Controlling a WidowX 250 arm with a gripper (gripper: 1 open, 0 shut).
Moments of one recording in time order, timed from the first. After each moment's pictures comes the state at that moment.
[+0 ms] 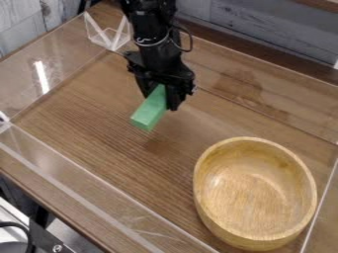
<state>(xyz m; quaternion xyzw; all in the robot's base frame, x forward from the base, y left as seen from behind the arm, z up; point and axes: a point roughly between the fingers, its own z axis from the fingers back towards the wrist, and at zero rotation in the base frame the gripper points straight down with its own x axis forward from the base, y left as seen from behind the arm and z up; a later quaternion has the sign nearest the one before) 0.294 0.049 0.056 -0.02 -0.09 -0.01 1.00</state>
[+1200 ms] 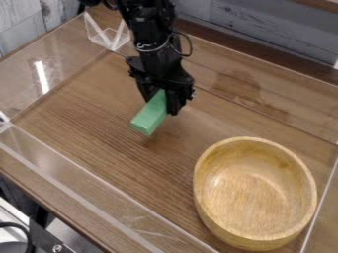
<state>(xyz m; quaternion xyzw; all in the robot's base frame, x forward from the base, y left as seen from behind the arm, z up) 0.293 0.052 0.047 -0.03 -0.09 -0.01 1.00</state>
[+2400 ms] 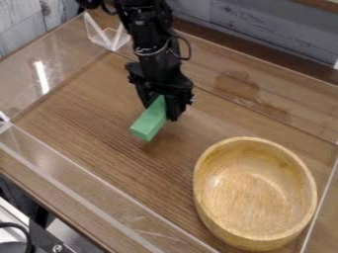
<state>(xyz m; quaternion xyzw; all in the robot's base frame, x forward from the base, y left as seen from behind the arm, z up) 0.286 0.048 0.043 -0.05 -0.07 -0.01 1.00</state>
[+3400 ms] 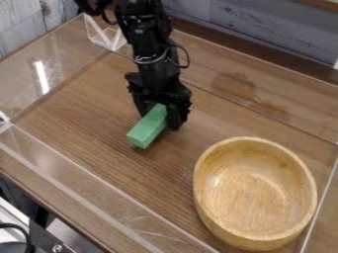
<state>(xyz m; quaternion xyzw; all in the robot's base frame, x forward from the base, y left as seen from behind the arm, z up) 0.280 0.051 0.030 -0.07 -0.04 0.00 1.00</state>
